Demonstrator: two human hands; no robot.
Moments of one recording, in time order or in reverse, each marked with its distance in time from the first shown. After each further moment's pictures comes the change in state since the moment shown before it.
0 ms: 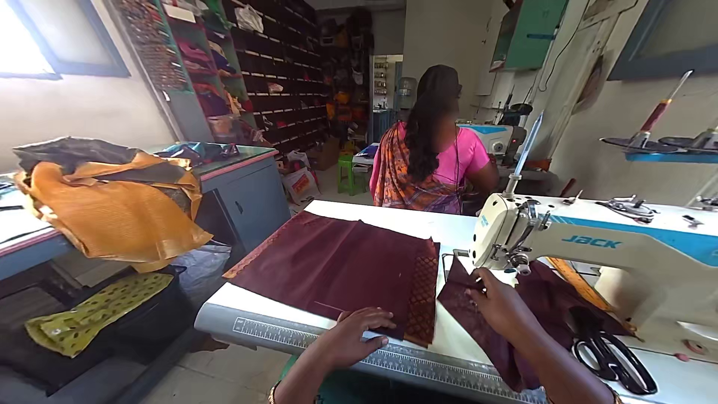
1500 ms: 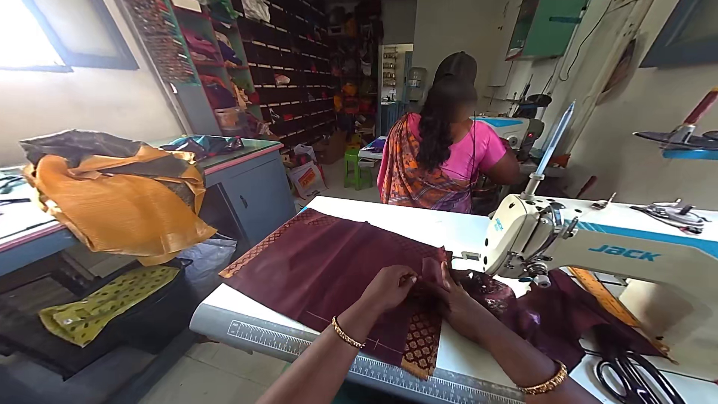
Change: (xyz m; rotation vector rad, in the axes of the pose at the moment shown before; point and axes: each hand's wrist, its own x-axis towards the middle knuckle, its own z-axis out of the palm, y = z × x) left_hand 0.120 0.012 -0.017 -0.064 0.328 -0.056; right_hand 0.063 0.017 0.067 -0.152 -0.326 -0.362
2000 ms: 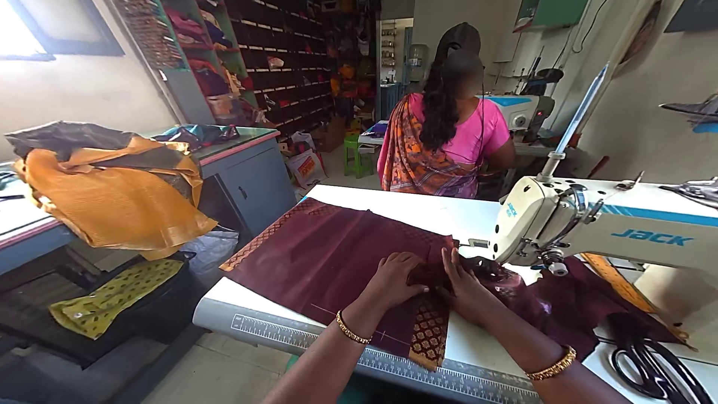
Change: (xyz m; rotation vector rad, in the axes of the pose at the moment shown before) left_hand -0.005 -0.003 0.003 0.219 -0.022 0.081; right_hand 0.004 -0.010 -0.002 -0.008 0.055 0.121
